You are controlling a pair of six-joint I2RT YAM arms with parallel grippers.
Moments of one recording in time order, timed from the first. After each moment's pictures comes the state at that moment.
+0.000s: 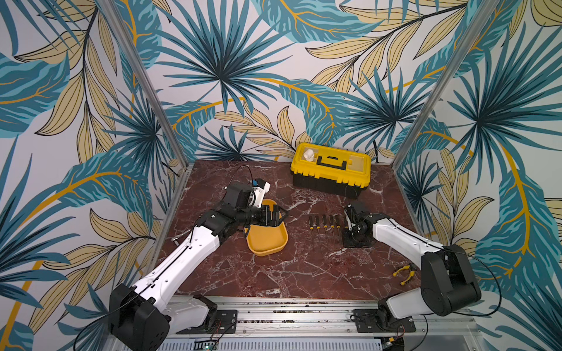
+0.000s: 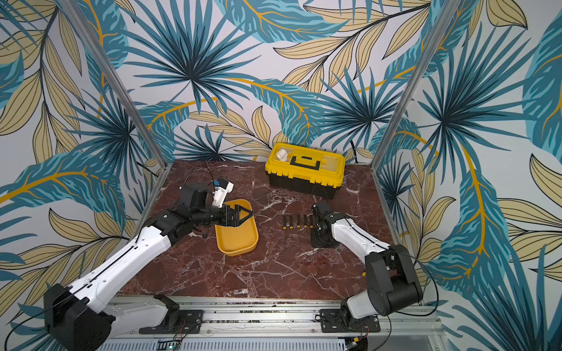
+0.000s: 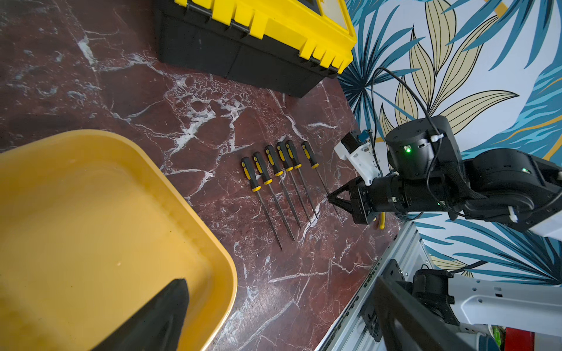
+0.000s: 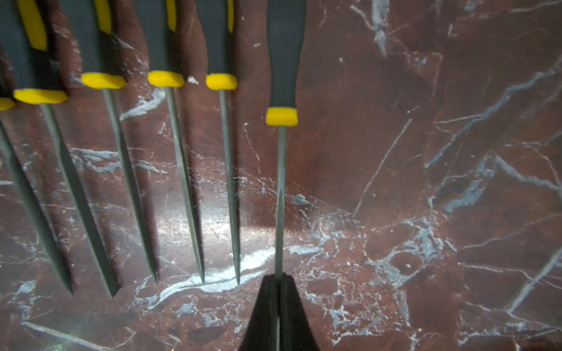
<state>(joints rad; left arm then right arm) -0.47 1.22 1.06 -0.47 0.45 -0.46 0.28 1.49 0.88 -0.75 0.08 0.32</state>
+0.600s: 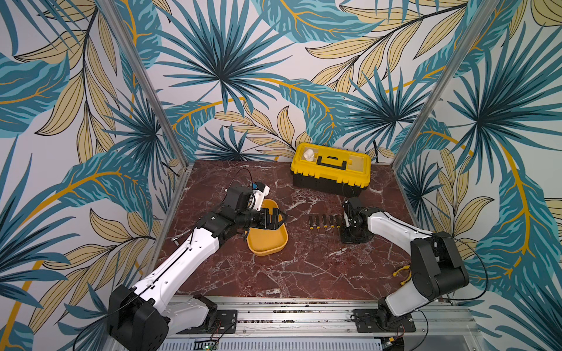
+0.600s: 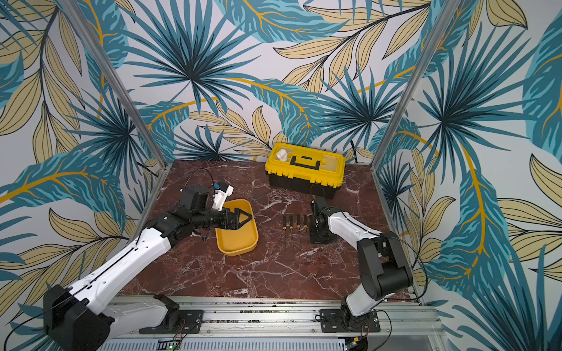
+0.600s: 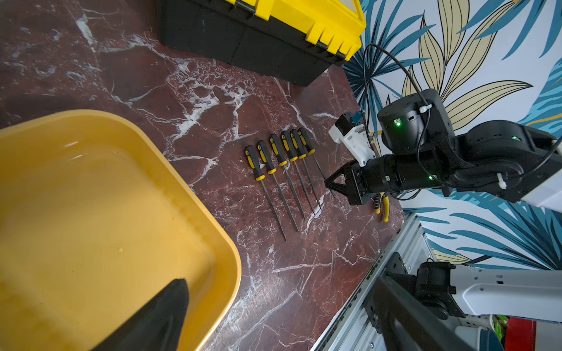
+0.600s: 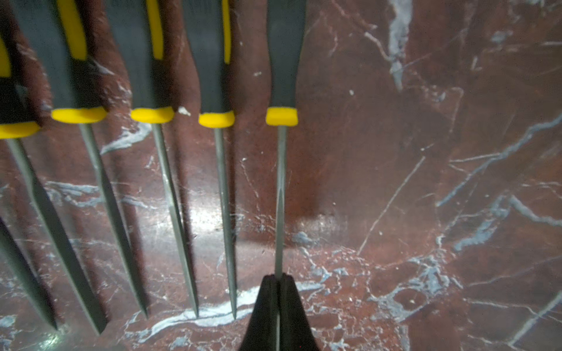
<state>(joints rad) -0.47 1.21 1.03 -0.48 0.45 -0.46 0.26 1.60 0.96 -0.75 0.08 0.28</state>
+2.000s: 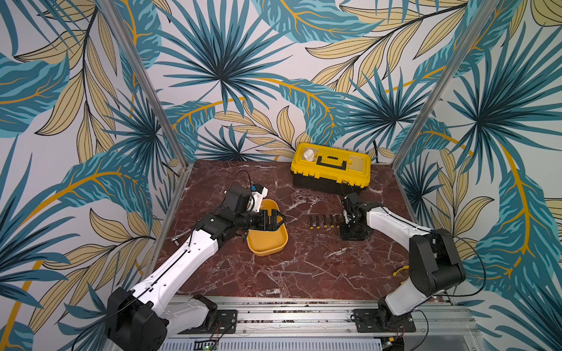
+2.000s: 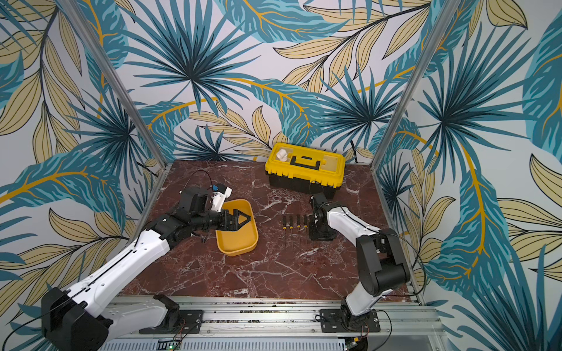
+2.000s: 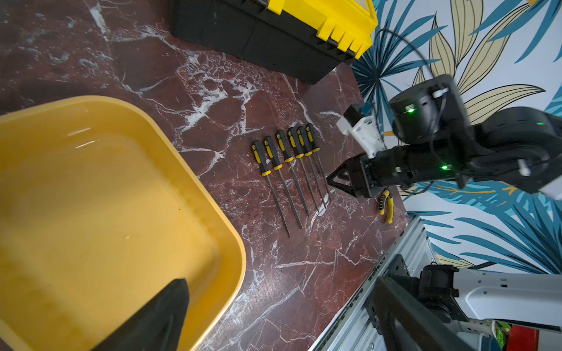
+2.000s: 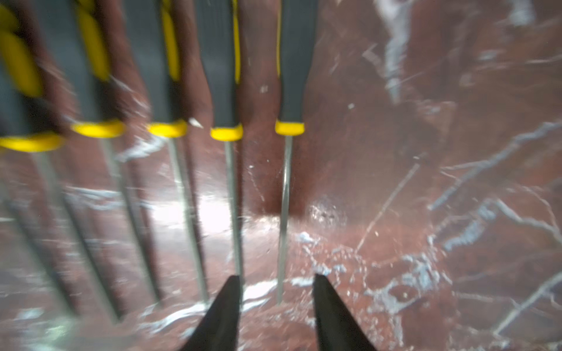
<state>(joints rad) -0.47 1.19 1.01 -0.50 0.42 -0.47 0.26 1.59 1.06 -0.84 0.06 0.28</state>
